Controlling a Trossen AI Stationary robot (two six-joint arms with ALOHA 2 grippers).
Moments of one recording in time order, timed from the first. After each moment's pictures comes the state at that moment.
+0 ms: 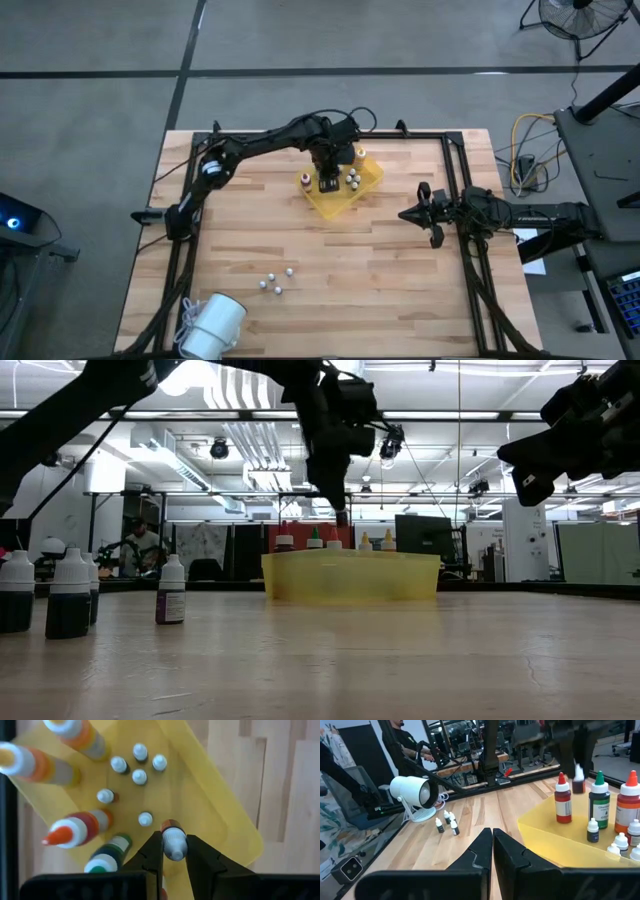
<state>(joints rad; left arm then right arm) 0.33 2.20 2.25 -1.27 0.08 0.26 -0.09 0.25 0.01 0.21 -0.16 0.28</state>
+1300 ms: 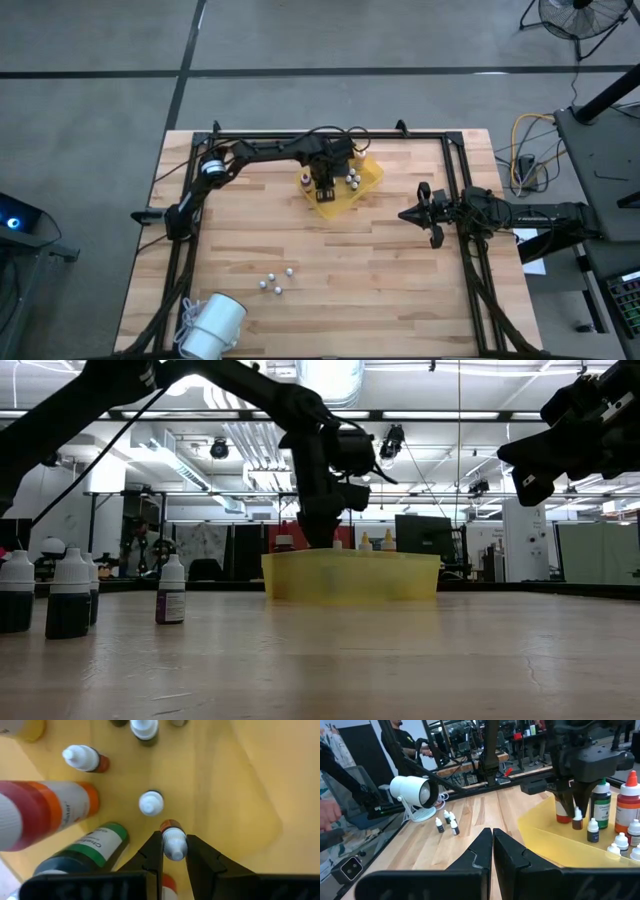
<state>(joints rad) 0.34 2.20 1.91 -1.02 0.01 0.23 -0.09 0.25 0.01 0.21 -0.16 0.28</state>
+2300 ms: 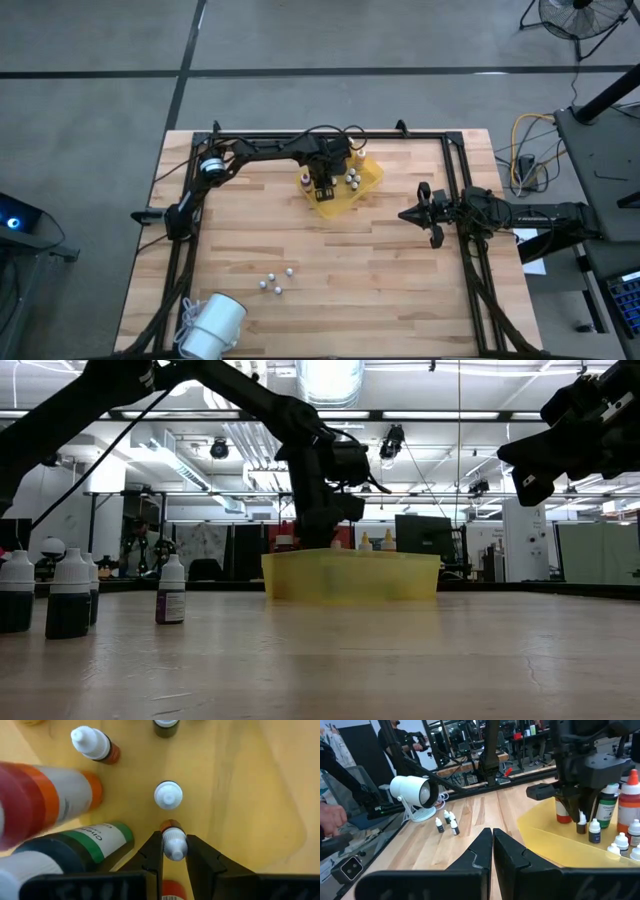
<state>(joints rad) 0.36 2.20 1.83 -0.94 0.03 0.20 -0.09 0.25 0.01 0.21 -0.16 0.28</state>
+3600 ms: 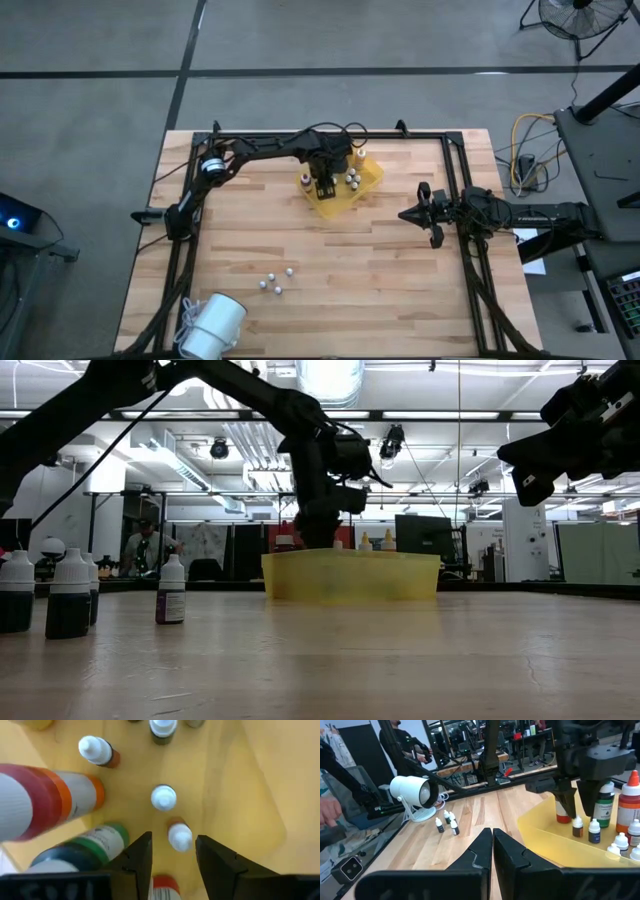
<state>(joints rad) 0.36 2.20 1.91 -1.01 0.04 0.18 -0.09 0.25 0.01 0.21 -0.16 0.28</state>
